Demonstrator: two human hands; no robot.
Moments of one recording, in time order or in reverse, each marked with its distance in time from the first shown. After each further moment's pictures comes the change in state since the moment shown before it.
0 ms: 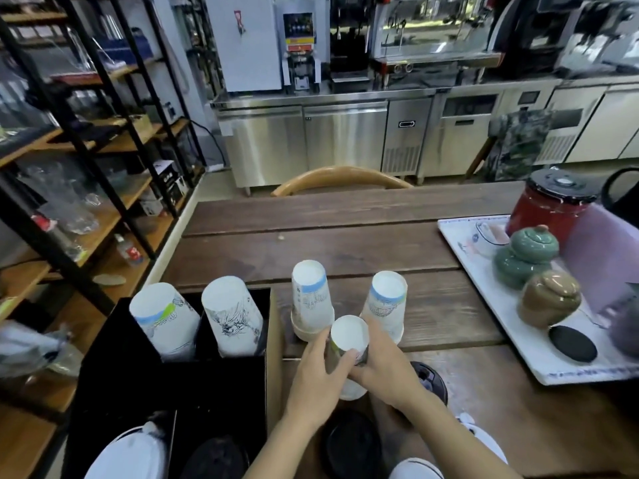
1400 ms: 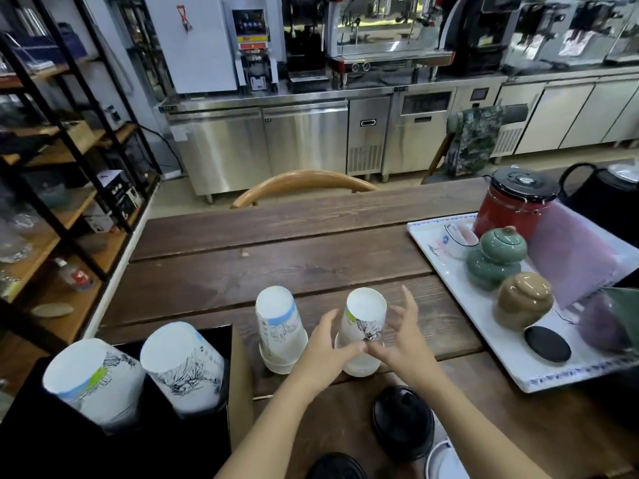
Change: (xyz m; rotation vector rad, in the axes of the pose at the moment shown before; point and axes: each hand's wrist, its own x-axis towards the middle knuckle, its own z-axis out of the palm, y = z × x) left_hand 0.092 0.028 0.028 -0.071 -0.334 -0.092; right_hand 0.040 0.049 -0.056 0.221 0.161 0.253
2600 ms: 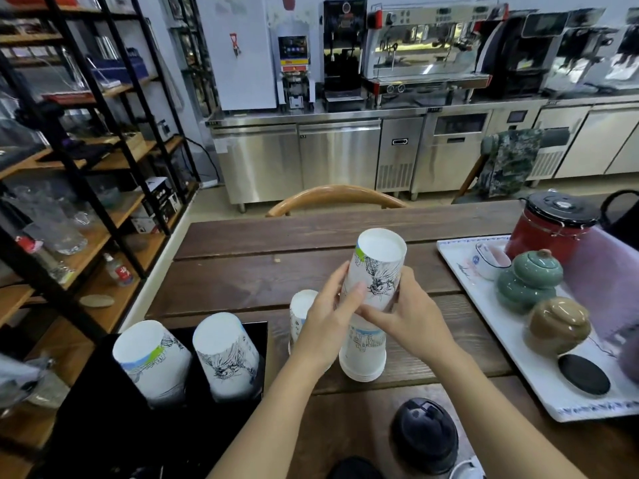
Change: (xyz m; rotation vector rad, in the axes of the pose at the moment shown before) left_hand -0.050 0.074 -0.040 -0.231 0.150 0.324; right_hand -0.007 -0.106 -0.003 -0.168 0.084 -0.289
